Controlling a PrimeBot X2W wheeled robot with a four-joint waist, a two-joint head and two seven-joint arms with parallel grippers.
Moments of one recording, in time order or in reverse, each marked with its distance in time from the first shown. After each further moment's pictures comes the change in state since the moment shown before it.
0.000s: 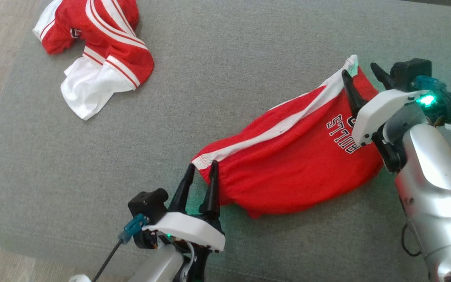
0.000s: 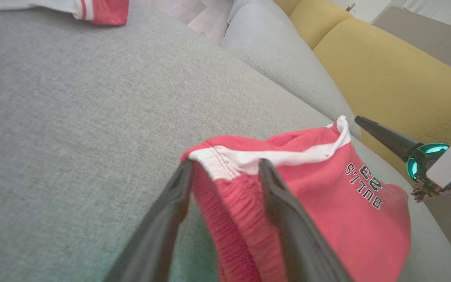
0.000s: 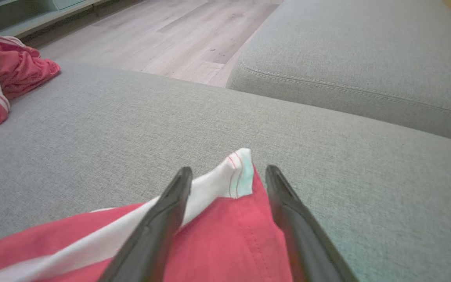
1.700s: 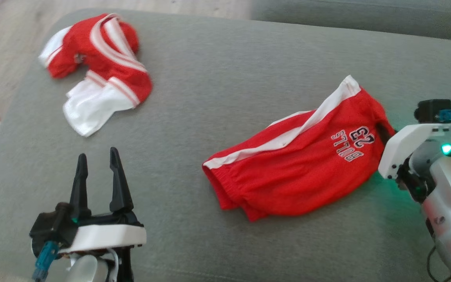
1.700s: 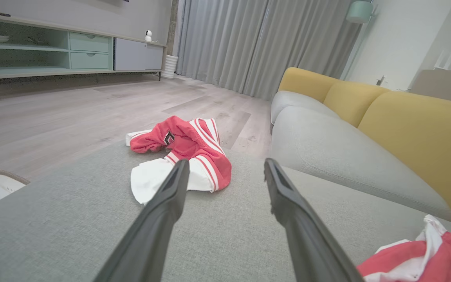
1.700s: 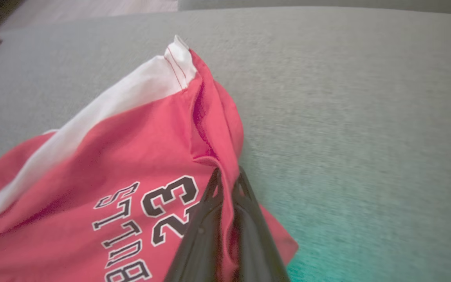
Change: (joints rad) left arm 0.205 0.148 0.368 -0.326 0.300 0.118 -0.012; right arm 0.041 -0.133 0.146 0.206 0.364 0.000 0.113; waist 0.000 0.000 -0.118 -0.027
